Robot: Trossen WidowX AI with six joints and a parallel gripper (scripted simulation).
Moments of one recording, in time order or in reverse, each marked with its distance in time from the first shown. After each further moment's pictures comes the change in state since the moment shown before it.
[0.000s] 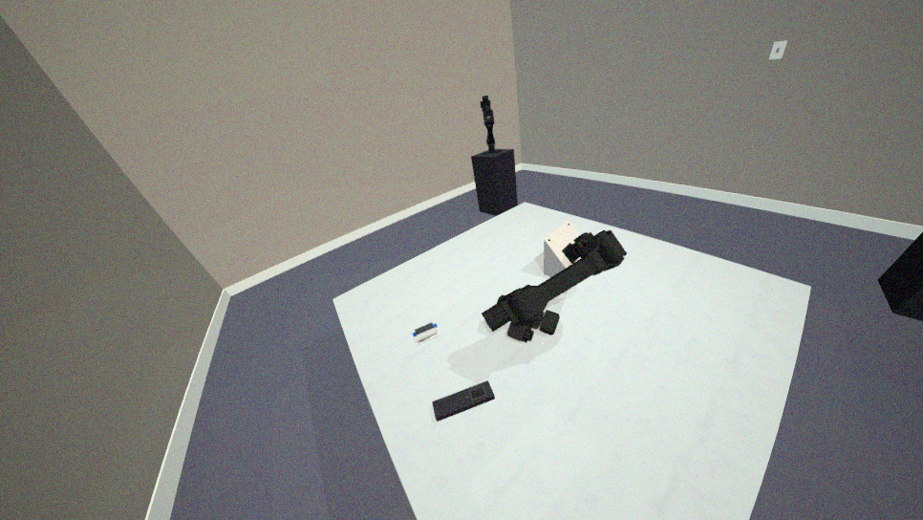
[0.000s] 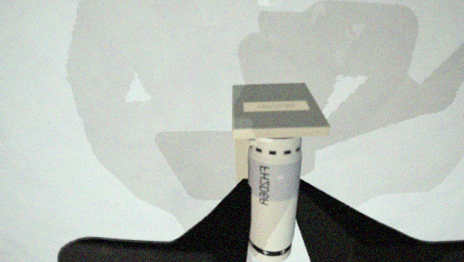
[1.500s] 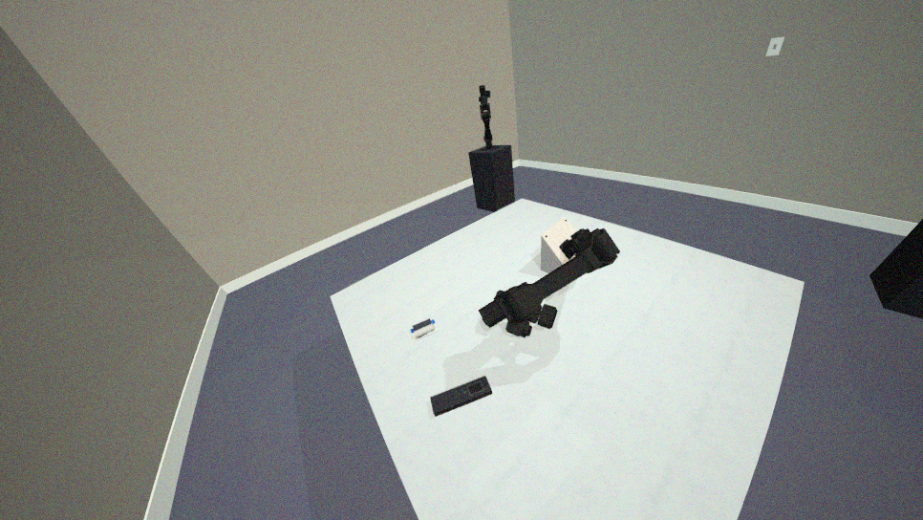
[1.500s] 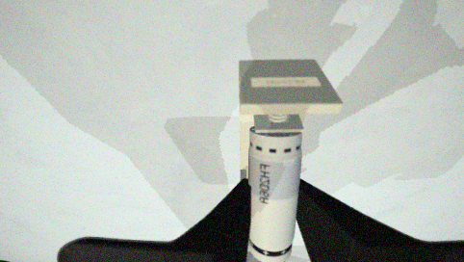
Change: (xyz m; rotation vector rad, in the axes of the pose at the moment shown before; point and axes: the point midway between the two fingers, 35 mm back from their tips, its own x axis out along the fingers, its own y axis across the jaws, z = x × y) arm -0.002 0.002 -0.008 -0.017 0.074 0.007
